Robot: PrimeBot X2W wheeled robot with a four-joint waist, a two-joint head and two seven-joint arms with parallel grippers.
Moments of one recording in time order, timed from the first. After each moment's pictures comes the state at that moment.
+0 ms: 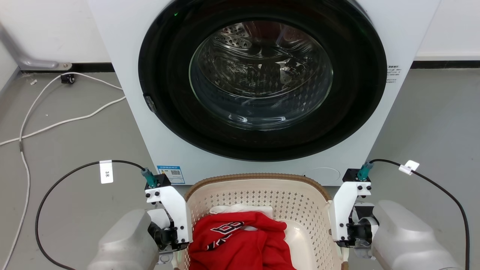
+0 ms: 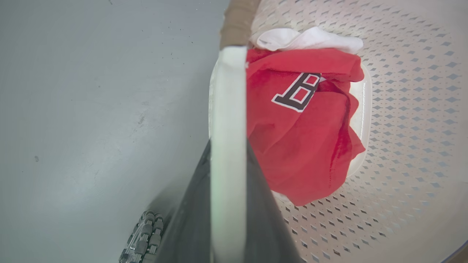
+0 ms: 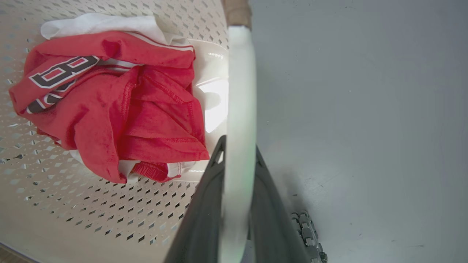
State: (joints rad) left arm -0.73 0.13 -0.75 1.26 -1.04 -0.12 0.51; right arm -0.75 -0.08 0.75 1.30 0.92 0.12 0.55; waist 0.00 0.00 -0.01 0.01
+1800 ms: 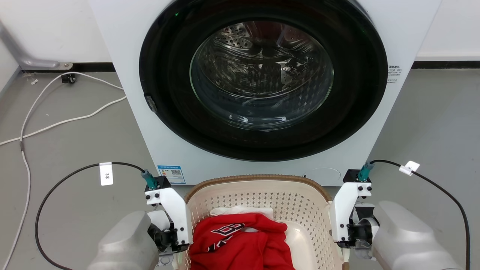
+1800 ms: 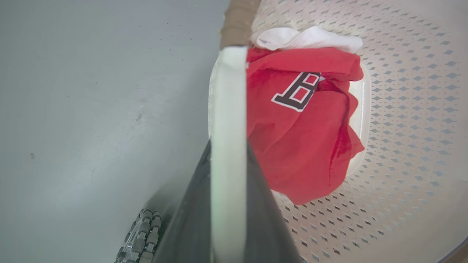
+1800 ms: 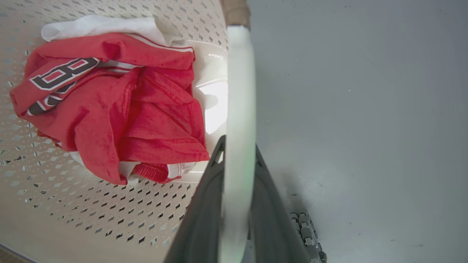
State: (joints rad) left arm -0.73 0.13 -0.81 1.27 -1.10 -0.12 0.51; right arm -0.74 -0.08 0.72 1.30 0.89 0.12 0.55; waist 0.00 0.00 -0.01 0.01
